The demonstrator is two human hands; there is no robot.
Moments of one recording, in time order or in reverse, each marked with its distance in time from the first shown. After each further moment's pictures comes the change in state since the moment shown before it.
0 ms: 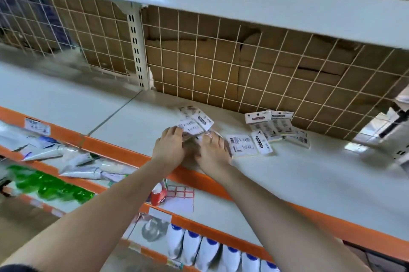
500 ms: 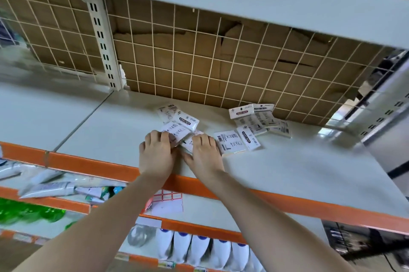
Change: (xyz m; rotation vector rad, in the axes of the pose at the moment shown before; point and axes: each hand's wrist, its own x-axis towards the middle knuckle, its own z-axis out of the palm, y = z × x) left_hand 0.005 -0.010 0.022 0.089 0.141 0.063; right_hand 0.000 0.000 0.013 -0.075 0.197 0.028
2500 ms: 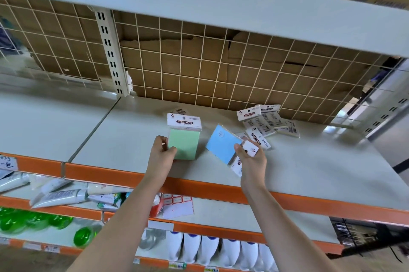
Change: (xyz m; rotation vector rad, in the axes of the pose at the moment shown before) left_hand 0.012 -0.022 -0.021 -1.042 -0.186 -0.362; right_hand -0.024 0.041 -0.031 1.426 0.436 0.757
